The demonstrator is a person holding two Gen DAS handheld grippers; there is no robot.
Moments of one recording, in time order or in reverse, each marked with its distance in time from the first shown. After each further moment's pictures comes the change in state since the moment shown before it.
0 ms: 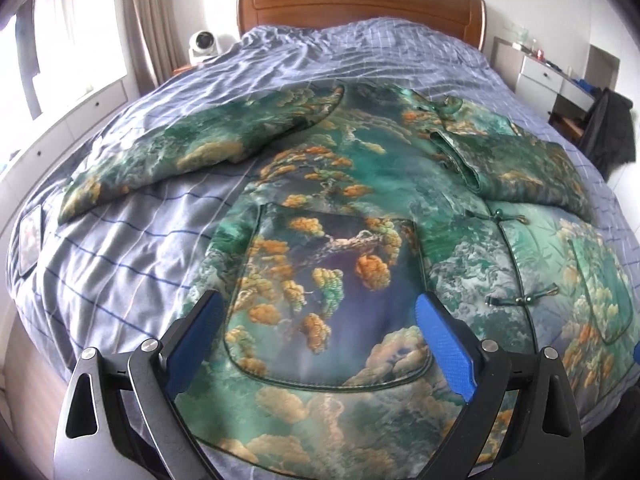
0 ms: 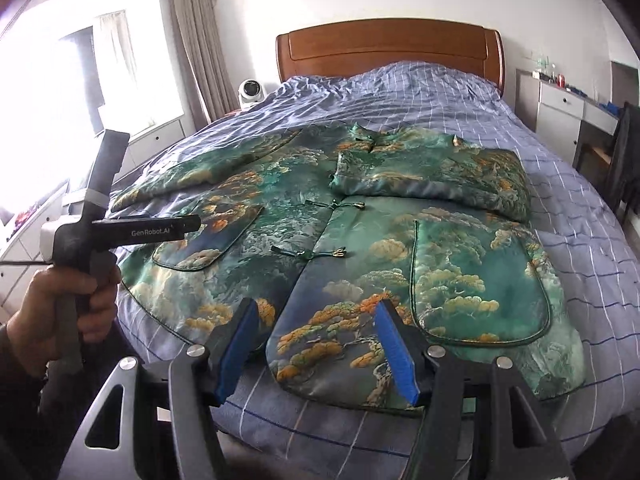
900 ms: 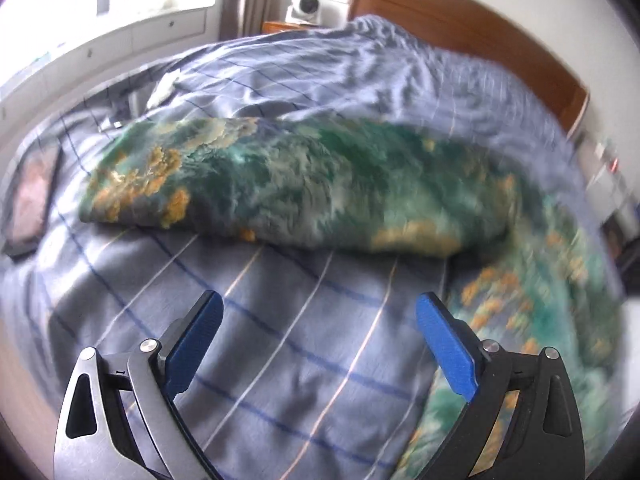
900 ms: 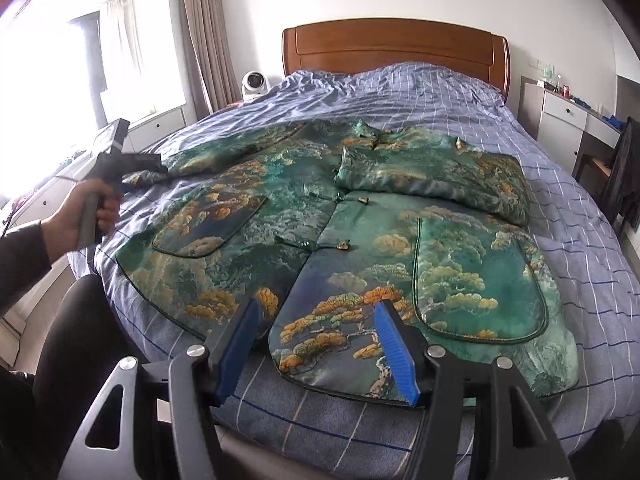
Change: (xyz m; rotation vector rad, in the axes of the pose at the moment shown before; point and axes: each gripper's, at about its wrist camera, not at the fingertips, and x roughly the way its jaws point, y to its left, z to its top) left arm 0.096 0.206 0.081 -0.426 0.036 -0.001; right arm 0.003 0.006 -0.004 -0.032 0.029 -0.021
